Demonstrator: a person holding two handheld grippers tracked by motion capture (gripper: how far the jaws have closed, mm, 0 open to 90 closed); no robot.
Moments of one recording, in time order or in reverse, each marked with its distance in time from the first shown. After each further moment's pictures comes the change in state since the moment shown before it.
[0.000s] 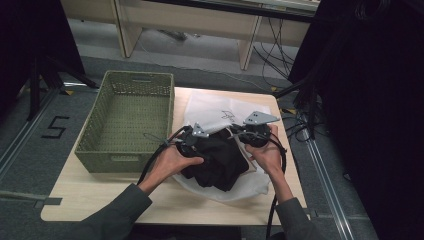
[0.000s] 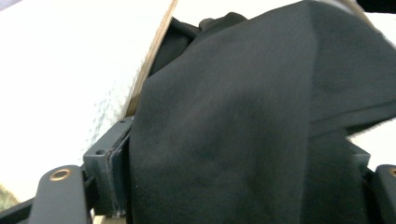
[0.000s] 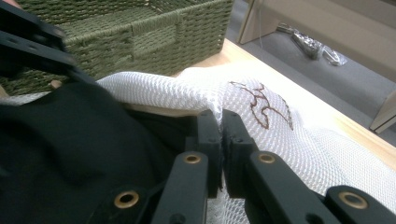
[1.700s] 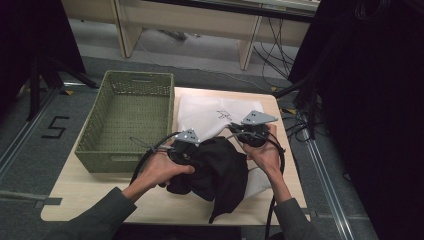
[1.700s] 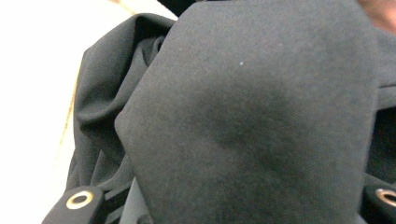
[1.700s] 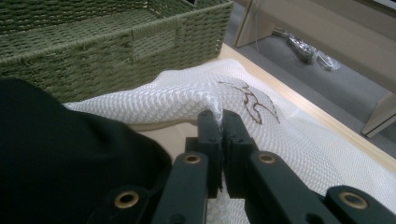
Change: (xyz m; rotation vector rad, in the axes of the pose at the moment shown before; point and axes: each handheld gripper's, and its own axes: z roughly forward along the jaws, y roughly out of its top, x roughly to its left) left arm -0.019 -0.006 -0.034 -0.153 -0.285 -0.056; right arm 0.007 0.006 -0.001 -0.005 -0.009 -0.015
